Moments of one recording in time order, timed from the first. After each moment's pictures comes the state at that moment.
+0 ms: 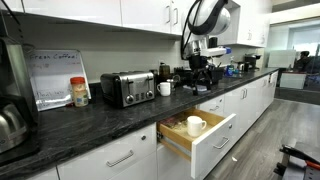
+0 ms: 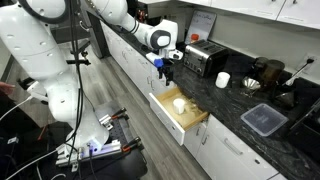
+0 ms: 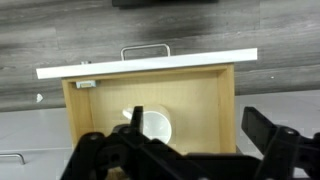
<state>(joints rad) 0.09 0.03 0.01 -2.26 -0.08 2.12 0.17</state>
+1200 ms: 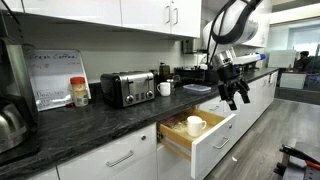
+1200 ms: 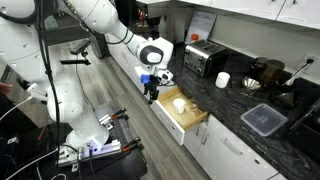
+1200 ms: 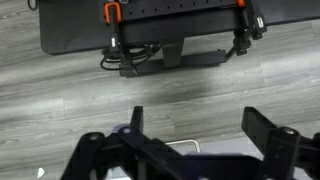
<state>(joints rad) 0.01 -0.10 -0.03 -2.53 -0.05 2.02 0.12</state>
